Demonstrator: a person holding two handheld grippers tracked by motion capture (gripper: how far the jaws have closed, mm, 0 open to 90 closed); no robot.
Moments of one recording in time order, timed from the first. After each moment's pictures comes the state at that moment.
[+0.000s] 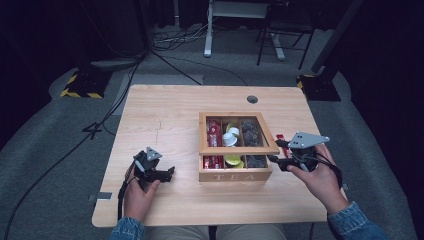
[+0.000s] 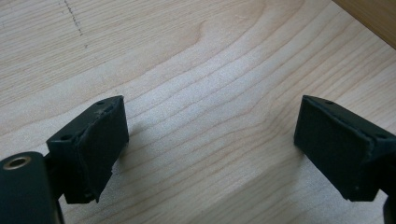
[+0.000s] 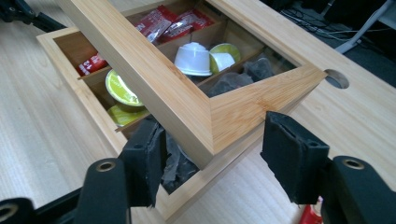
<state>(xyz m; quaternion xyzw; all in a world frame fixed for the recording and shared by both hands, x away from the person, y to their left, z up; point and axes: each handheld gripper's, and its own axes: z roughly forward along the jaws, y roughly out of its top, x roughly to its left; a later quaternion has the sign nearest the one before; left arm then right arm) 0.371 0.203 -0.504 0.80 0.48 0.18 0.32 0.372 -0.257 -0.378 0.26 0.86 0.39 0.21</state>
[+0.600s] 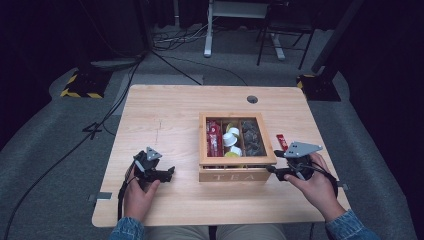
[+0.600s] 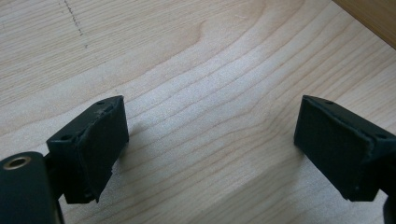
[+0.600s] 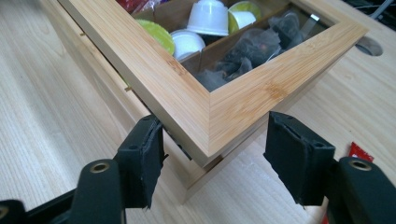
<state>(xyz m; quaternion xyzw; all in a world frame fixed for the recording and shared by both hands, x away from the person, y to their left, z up) 0.371 0.203 -0.505 0.80 0.48 0.18 0.32 0.364 -0.258 -0.409 0.27 0.87 0.37 0.18</state>
